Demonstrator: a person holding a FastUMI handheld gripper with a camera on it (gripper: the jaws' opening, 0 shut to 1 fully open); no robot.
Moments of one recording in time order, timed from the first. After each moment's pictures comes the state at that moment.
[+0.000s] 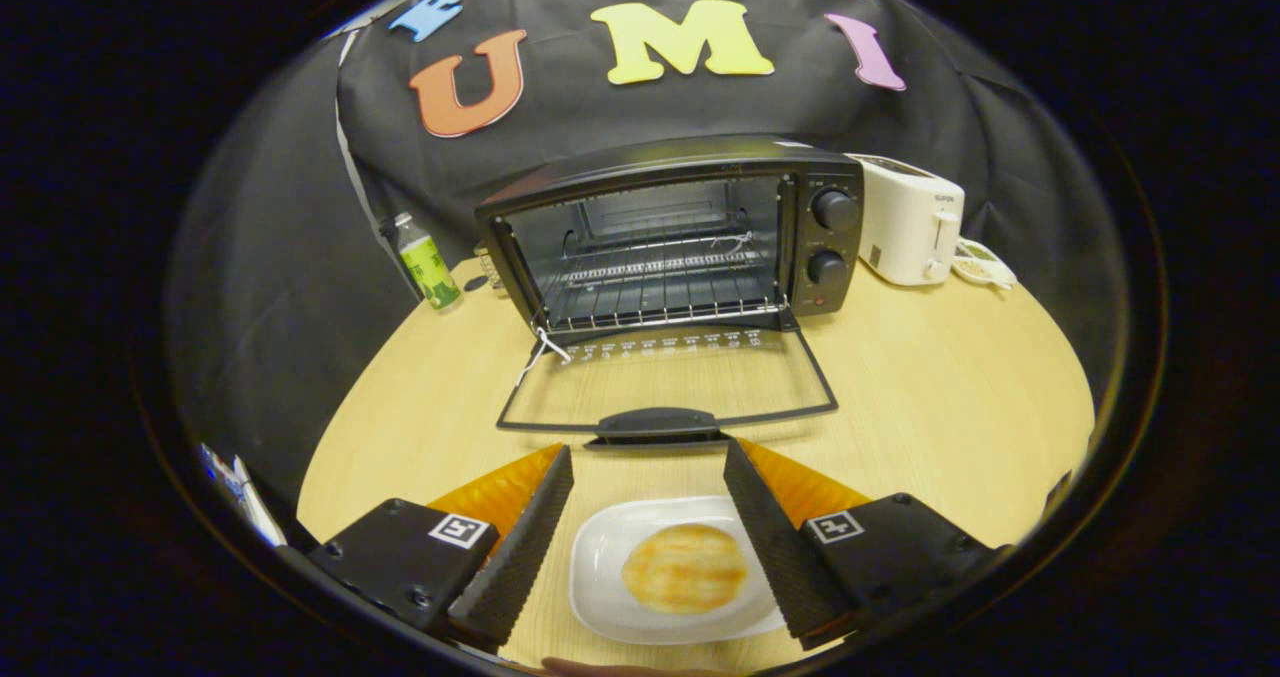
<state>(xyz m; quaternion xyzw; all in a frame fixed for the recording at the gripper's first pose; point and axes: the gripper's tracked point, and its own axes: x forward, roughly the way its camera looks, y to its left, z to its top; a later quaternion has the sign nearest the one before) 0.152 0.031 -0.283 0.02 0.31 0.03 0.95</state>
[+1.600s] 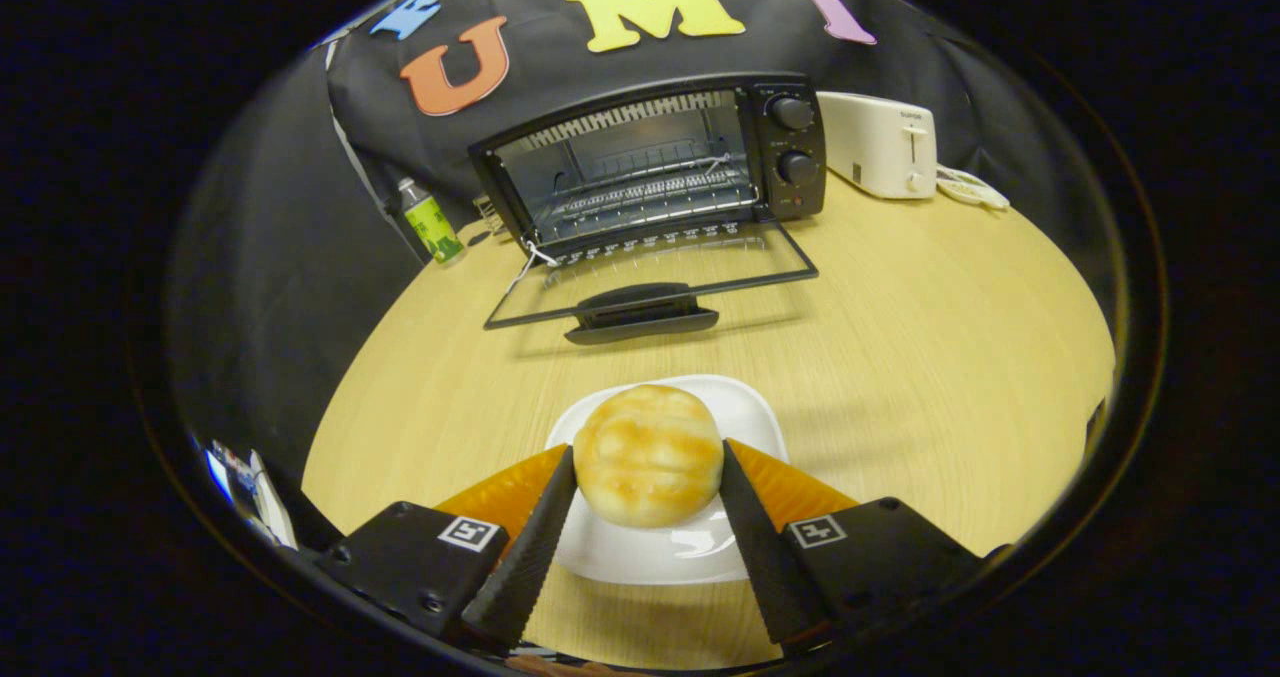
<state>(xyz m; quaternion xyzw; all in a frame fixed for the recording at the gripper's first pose) 0.100 0.018 -0.334 0.07 0.33 0.05 0.94</state>
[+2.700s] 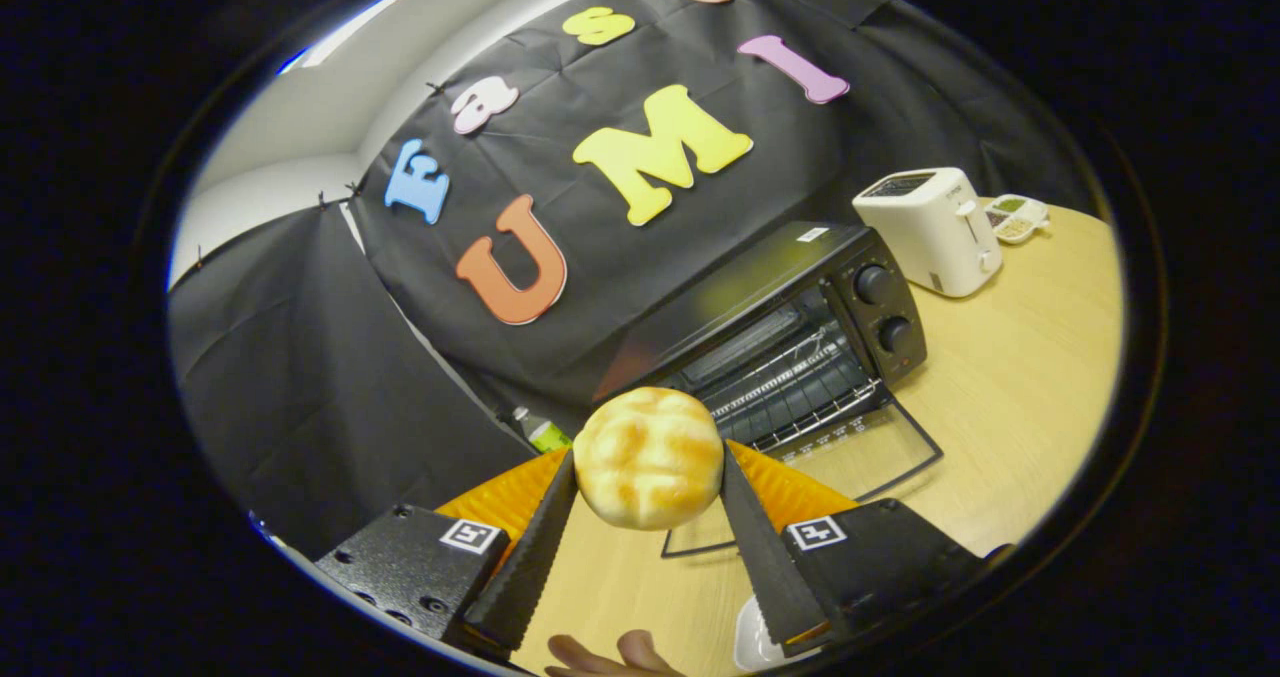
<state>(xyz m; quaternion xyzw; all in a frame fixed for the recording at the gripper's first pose) 0.190 0.067 -0.161 0.27 0.09 0.14 0.95</state>
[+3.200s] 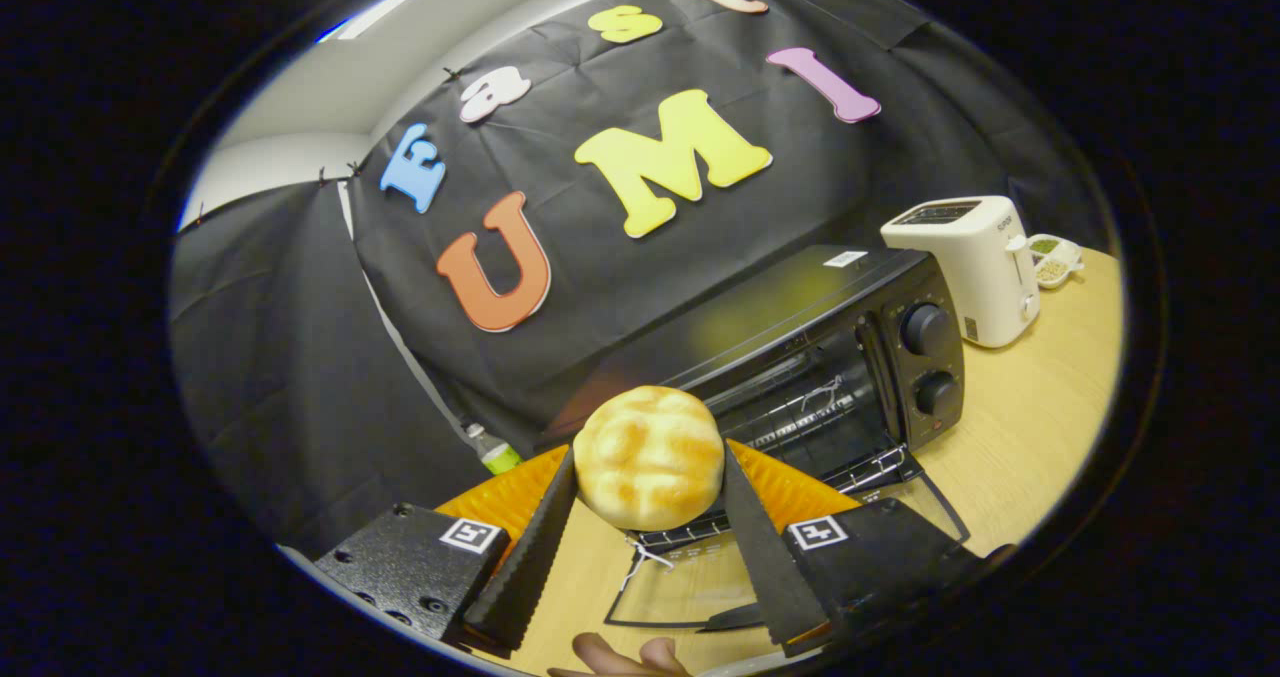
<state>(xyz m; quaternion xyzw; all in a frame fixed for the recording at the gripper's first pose) 0.282 0.059 -0.186 0.20 0.07 0.12 0.97</state>
